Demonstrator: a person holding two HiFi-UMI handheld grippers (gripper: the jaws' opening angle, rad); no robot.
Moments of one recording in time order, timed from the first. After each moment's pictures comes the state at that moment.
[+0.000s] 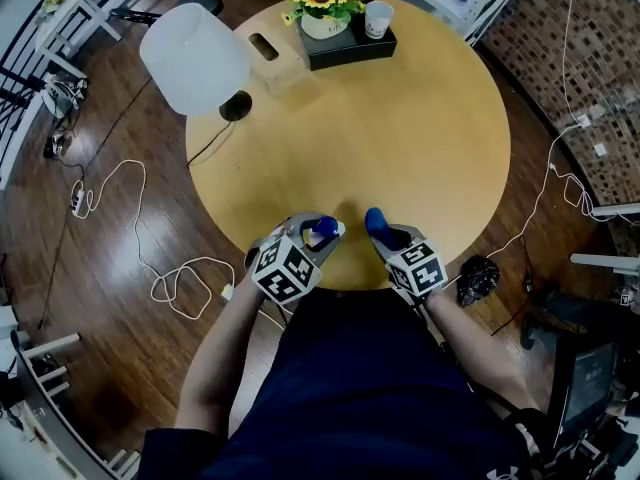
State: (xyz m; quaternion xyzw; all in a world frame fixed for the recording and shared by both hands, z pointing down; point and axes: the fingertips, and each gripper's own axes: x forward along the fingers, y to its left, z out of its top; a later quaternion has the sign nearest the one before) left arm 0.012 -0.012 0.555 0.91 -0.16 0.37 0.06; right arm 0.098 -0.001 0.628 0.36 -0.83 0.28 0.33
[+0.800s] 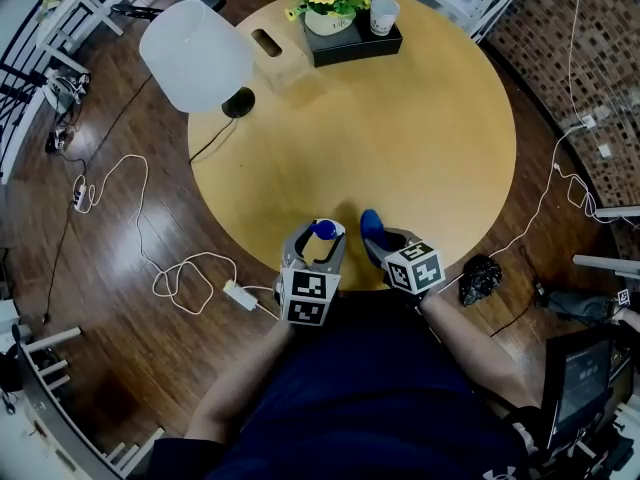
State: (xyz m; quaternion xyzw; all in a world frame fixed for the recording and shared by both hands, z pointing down) left arm -0.009 -0.022 0.552 0.83 -0.45 0.26 0.21; right arm 0.078 0.001 0.632 0.35 -0.82 0.36 0.28
